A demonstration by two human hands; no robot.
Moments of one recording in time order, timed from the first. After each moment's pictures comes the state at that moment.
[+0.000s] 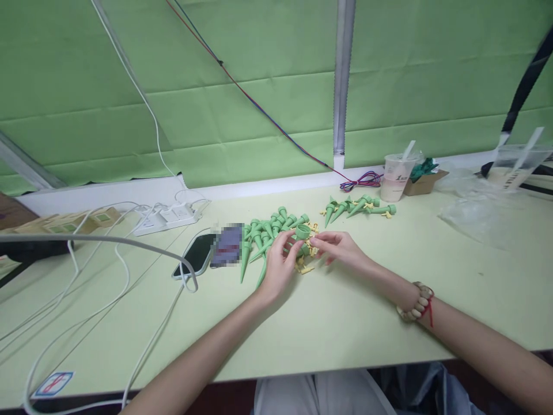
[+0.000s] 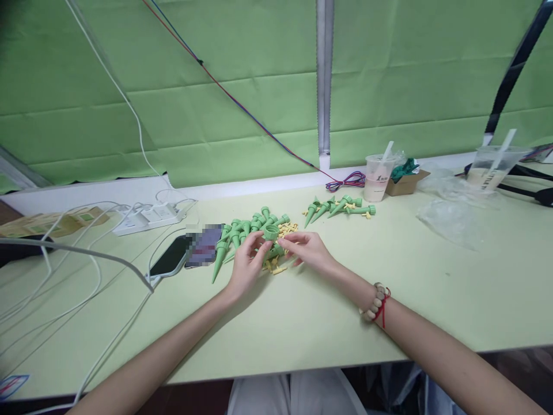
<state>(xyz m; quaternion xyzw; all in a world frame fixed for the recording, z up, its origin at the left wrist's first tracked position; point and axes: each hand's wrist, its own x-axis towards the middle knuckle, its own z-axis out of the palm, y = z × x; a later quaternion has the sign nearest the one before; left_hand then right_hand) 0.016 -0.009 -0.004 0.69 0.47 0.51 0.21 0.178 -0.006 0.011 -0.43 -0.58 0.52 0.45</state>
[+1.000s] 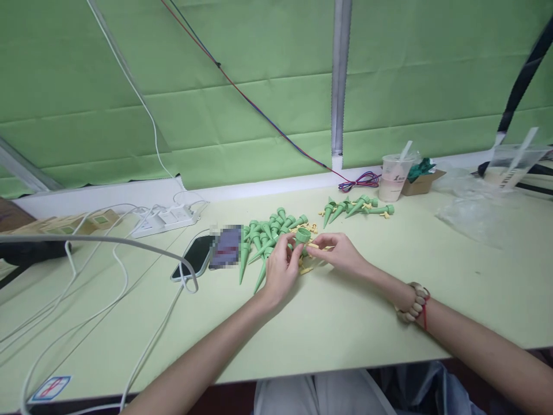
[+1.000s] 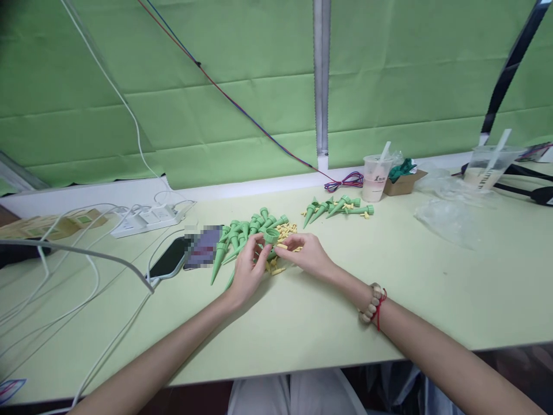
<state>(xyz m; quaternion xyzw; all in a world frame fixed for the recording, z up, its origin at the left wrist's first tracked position) 0.020 -0.019 -0.003 0.71 0.52 0.44 0.15 0.178 -0.005 0.004 -0.43 -0.69 0.37 0.45</state>
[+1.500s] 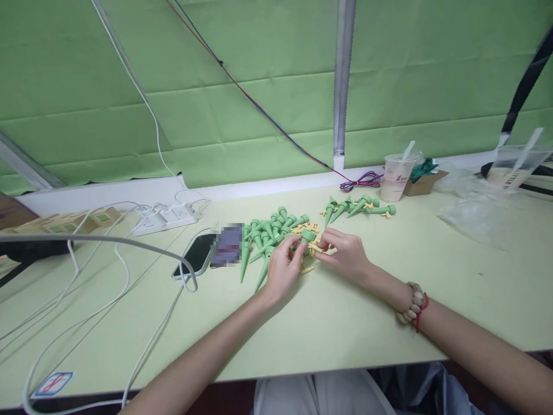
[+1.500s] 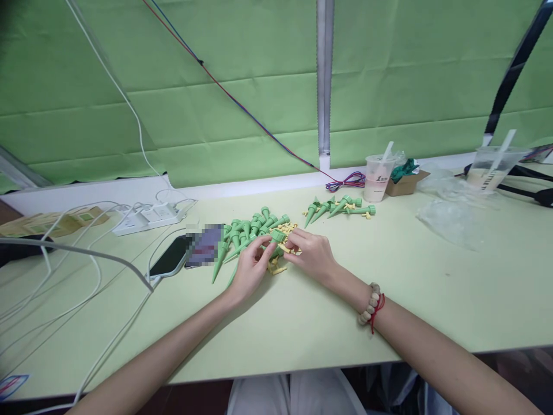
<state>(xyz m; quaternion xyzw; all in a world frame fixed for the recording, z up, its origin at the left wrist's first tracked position) 0.021 -0.015 -0.004 0.70 0.52 0.44 0.20 0.183 -0.002 -0.008 -0.38 -0.79 -0.05 0.48</state>
